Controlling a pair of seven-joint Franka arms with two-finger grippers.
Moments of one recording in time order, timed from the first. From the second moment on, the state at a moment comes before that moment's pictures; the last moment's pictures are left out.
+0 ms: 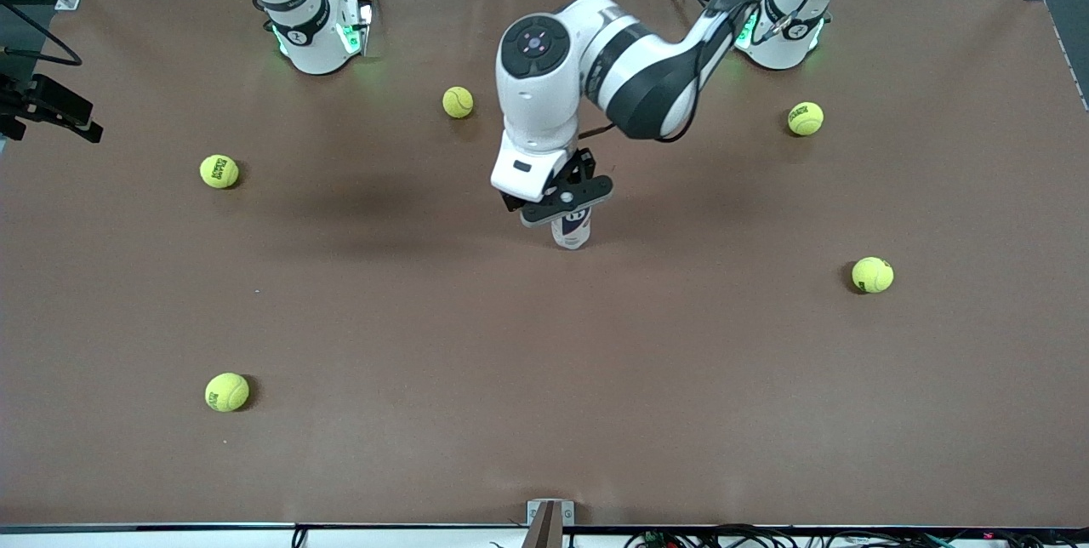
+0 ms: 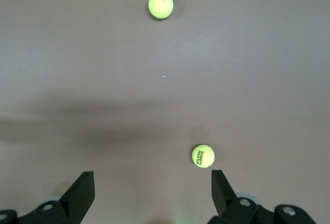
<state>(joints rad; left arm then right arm) -0.75 0.56 -0.06 -1.25 0.06 1.84 -1.21 -0.01 -0.08 -0.08 -1.59 -0.01 1.49 -0.04</state>
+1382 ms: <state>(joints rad) -0.04 0.21 -0.05 -1.26 0.04 1.49 -0.09 0.00 -0.08 -0.08 -1.59 0.00 1.49 -0.04</state>
